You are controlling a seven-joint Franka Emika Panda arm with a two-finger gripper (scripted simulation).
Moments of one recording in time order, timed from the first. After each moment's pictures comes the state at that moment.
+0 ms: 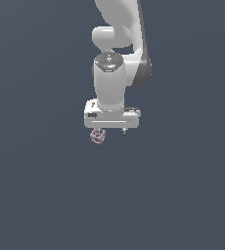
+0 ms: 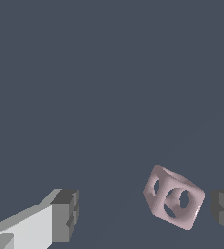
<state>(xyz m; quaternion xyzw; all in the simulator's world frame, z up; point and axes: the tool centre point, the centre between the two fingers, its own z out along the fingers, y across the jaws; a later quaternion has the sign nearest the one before) -0.006 -0.003 0.180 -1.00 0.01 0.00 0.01</state>
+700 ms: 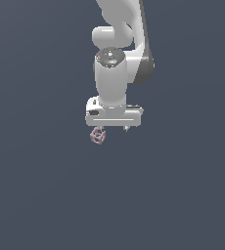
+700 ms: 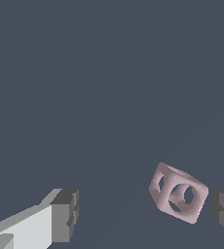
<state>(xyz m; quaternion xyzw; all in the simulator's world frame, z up) -0.008 0.005 0.189 -1.00 0.02 0.00 0.02</state>
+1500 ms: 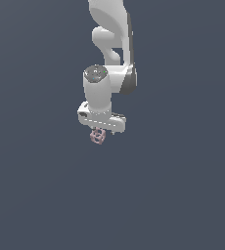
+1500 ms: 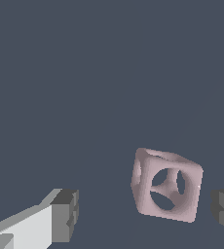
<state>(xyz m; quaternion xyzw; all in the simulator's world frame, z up) -0.044 -0.044 0.128 -0.99 0.13 0.00 0.01</state>
